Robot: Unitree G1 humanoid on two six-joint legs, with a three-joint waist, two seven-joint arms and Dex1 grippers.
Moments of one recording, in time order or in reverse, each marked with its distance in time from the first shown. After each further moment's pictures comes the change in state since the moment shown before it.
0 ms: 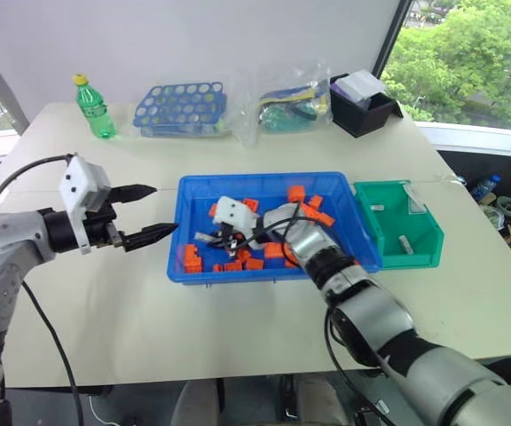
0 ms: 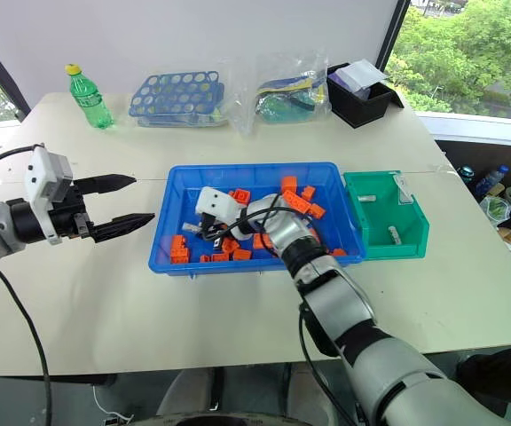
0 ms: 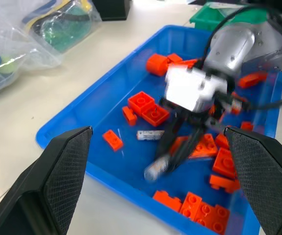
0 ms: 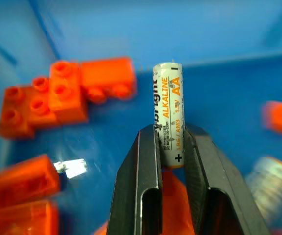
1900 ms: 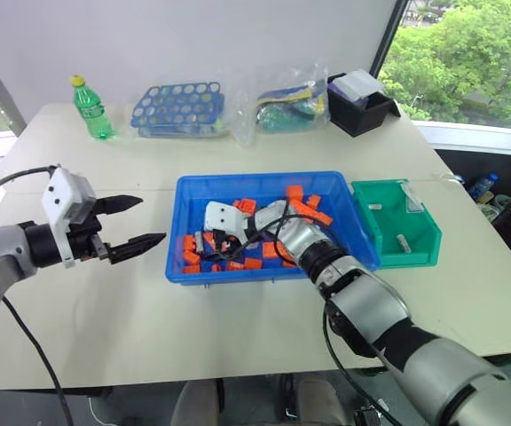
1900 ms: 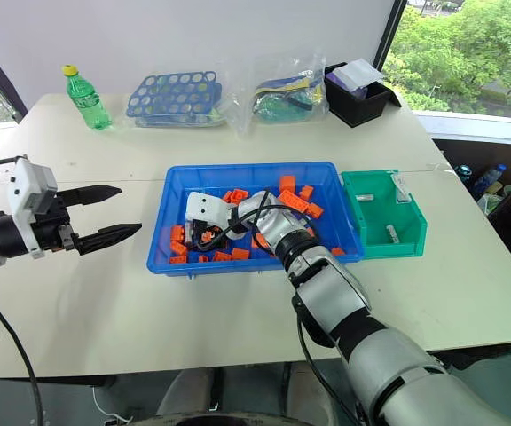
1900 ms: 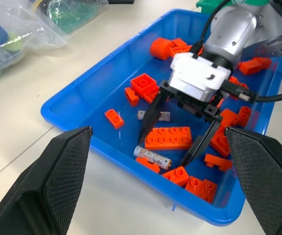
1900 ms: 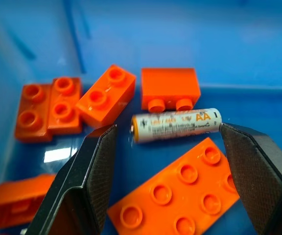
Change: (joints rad) left arm 0.136 0.047 0.133 -0.085 -0.026 0.055 0.022; right arm -0.178 0.115 0.080 0.462 -0.013 -0.327 -0.039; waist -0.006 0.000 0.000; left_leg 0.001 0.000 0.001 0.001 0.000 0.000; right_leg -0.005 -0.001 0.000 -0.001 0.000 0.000
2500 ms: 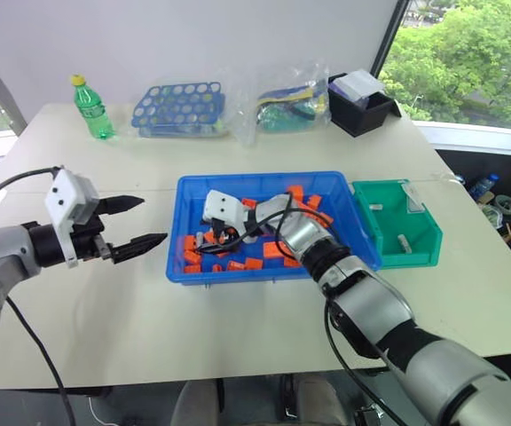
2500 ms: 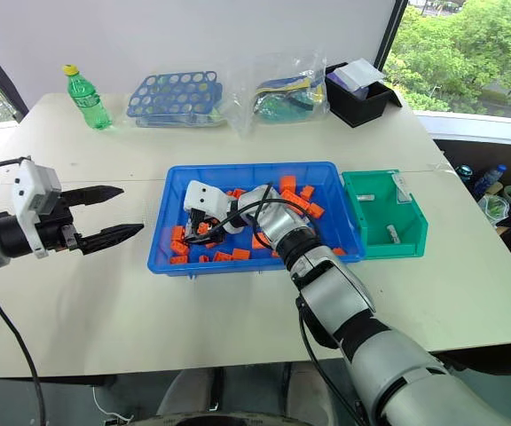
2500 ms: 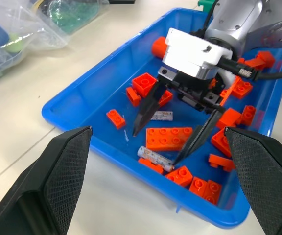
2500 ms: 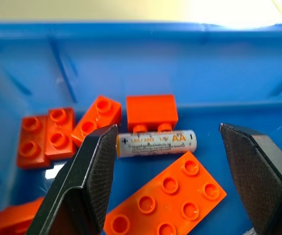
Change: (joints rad) left arm 0.003 -0.007 -0.005 0.014 0.006 -0.014 0.004; right arm 0.023 -0.028 0.028 -0.123 0.049 0.086 0.007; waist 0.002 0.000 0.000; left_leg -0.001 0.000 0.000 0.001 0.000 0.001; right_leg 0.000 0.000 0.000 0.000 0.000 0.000
